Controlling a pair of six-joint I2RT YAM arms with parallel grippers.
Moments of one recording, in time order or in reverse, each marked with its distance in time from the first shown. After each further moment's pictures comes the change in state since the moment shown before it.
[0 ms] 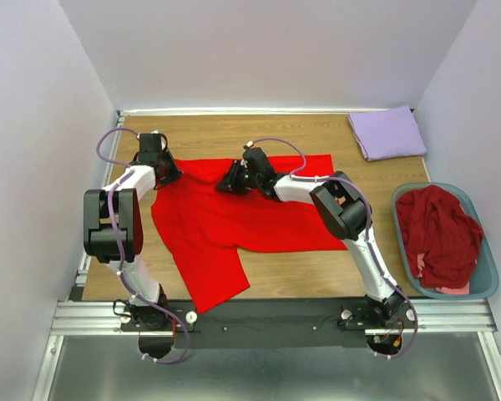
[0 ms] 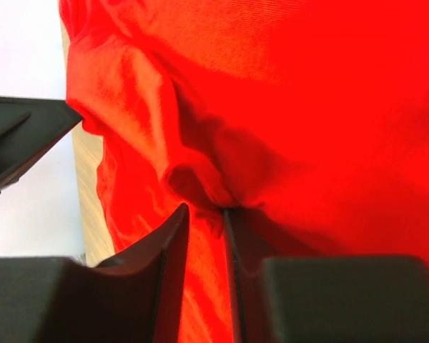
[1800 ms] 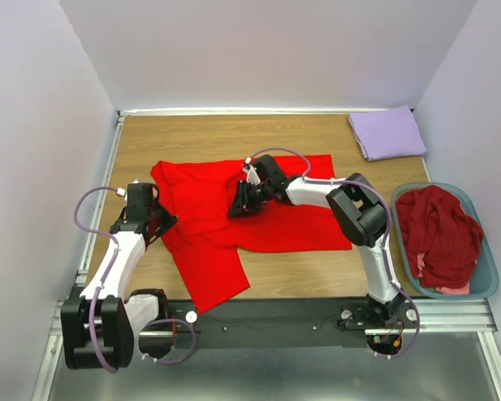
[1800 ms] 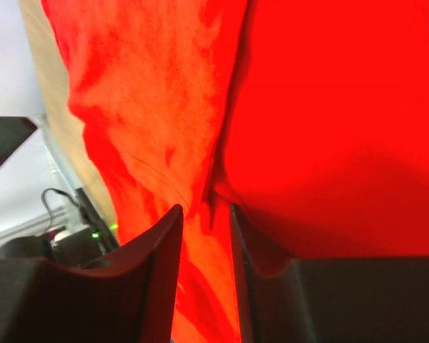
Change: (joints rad) left arm -0.008 -0.717 -0.538 -0.227 -0.053 -0.280; right arm -0.010 -0.178 -0.198 -0.250 -0.301 -0.218
